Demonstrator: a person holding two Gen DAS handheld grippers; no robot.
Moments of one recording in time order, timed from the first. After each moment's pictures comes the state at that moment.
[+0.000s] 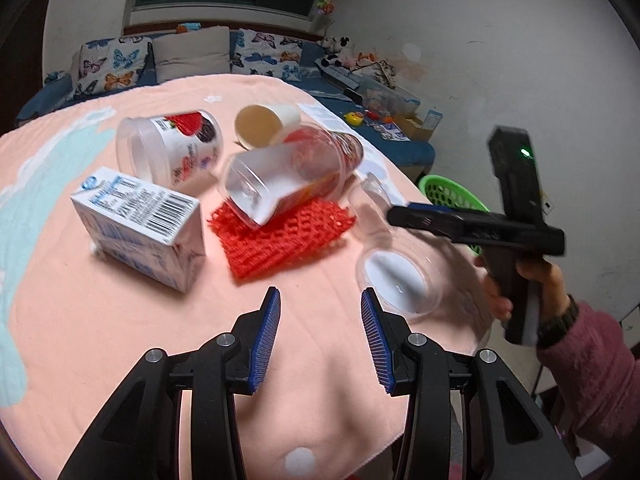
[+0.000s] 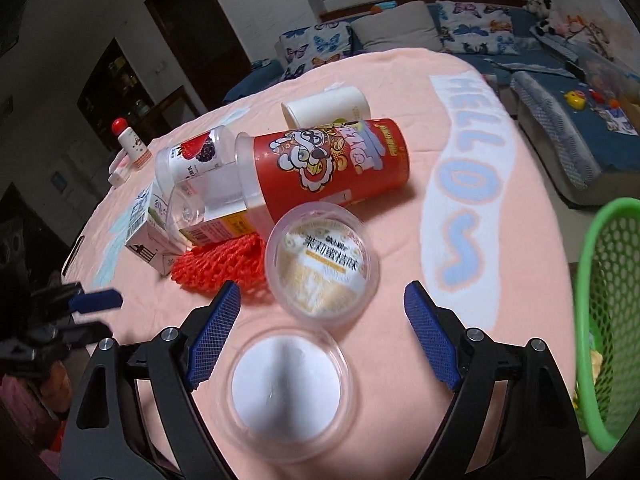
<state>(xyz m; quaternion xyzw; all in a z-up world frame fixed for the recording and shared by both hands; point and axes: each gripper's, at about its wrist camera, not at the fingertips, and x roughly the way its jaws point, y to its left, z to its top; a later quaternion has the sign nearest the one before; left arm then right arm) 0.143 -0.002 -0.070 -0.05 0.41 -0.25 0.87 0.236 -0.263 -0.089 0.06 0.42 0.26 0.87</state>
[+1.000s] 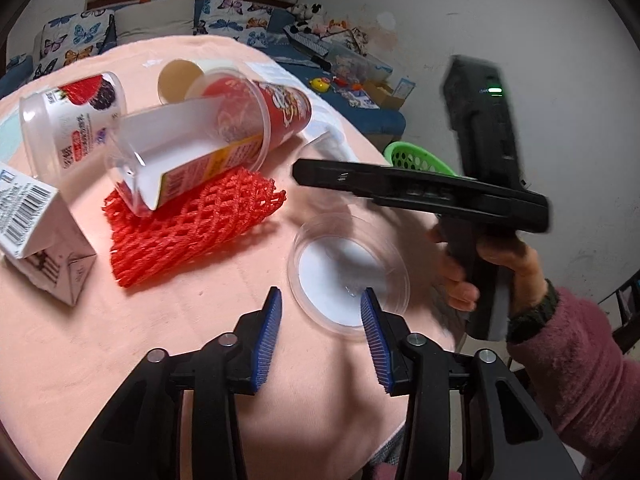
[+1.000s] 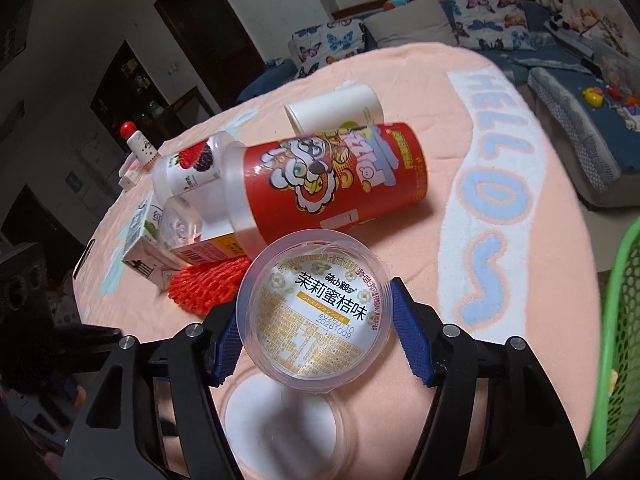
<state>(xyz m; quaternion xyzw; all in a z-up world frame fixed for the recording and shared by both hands) 0.166 -0.062 -0.098 -0.06 0.46 -0.30 0.83 0.256 -0.262 -0.093 0.08 0.41 0.29 0.86</state>
